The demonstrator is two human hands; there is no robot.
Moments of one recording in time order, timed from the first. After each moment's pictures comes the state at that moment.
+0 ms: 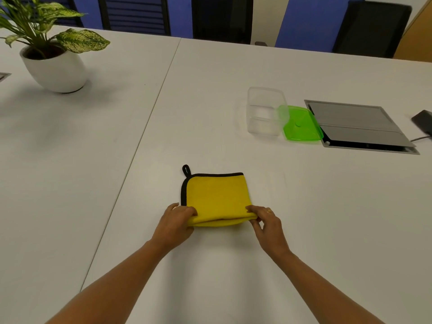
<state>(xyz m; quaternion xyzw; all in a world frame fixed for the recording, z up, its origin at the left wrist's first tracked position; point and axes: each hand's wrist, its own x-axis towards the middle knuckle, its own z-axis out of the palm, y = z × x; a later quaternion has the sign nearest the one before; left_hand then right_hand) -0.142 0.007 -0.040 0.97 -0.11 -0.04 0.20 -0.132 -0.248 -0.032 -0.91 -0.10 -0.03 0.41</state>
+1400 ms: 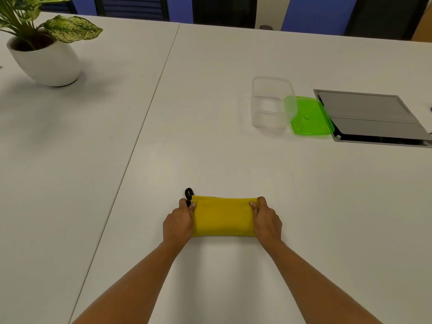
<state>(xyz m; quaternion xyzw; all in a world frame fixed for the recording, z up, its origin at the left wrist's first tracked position) -0.114 -0.018 -0.065 0.94 0.19 -0.09 0.26 -0.086 -0.225 -0.063 -0.97 0.09 0.08 0.21</state>
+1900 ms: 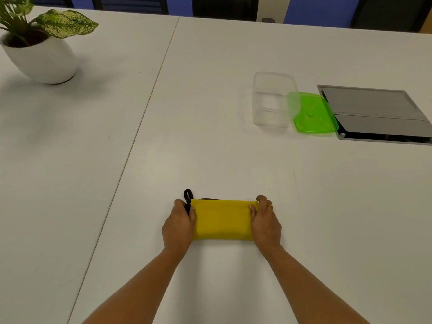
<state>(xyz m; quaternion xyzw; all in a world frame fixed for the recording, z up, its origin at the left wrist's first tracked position) -0.117 -0.026 -0.061 0.92 0.25 -0.03 0.30 -0.088 -0.219 -0.069 -0.97 0.09 0.05 0.22</state>
